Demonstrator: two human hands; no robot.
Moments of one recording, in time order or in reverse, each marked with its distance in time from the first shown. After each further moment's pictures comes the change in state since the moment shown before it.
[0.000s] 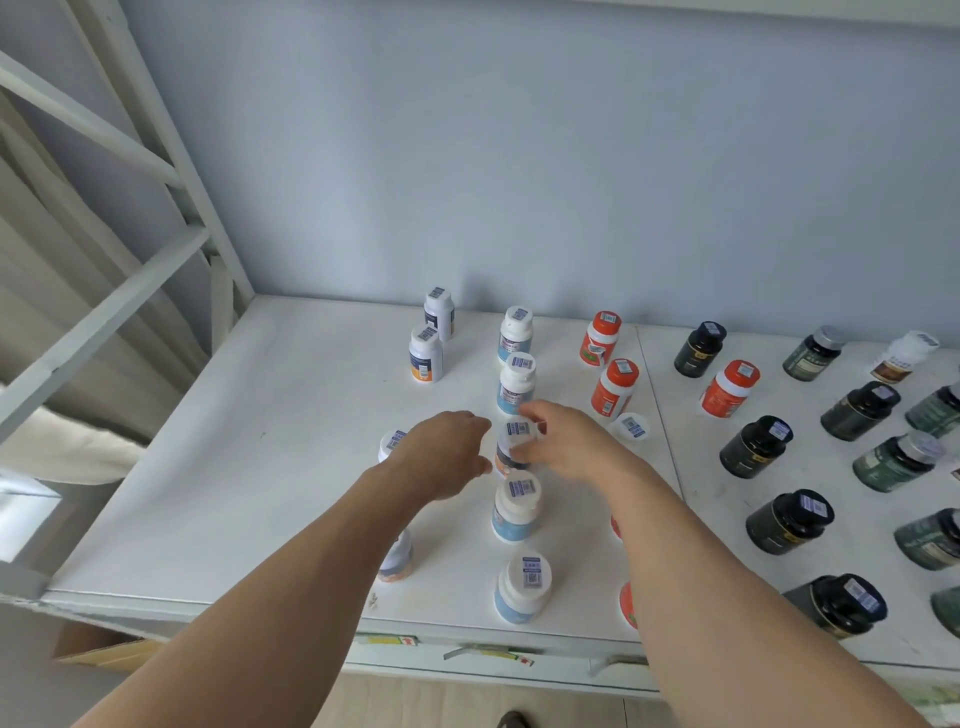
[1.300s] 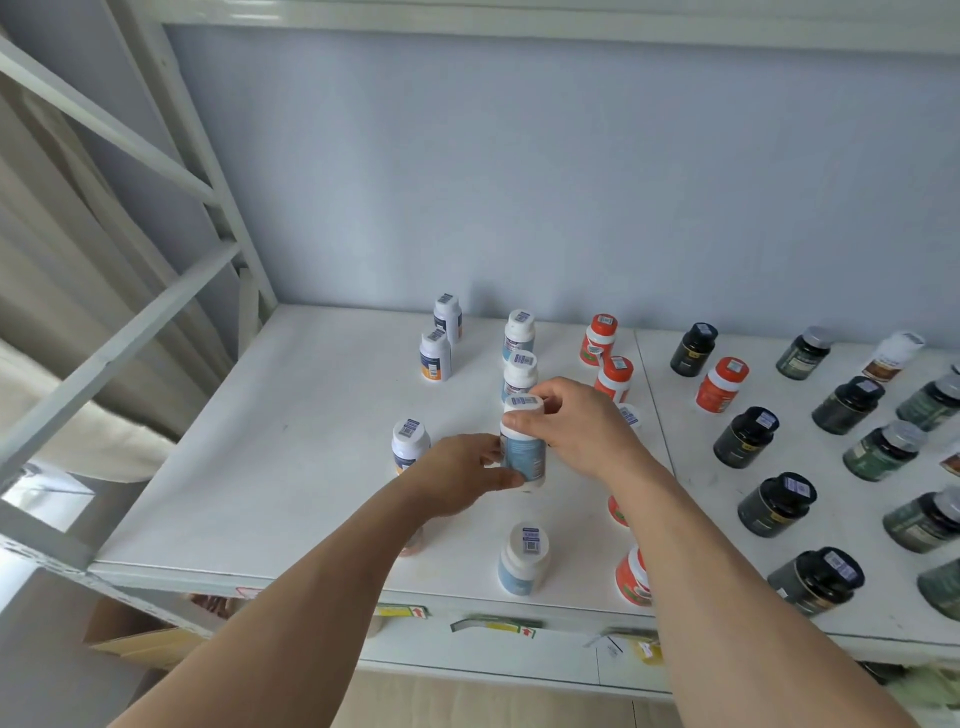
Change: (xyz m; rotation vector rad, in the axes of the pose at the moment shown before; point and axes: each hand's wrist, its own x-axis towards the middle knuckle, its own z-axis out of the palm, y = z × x) left_hand -0.044 0.015 0.019 -0.644 0.002 -0.065; right_hand -0.056 -0.015 -0.011 0.208 0.240 -0.149
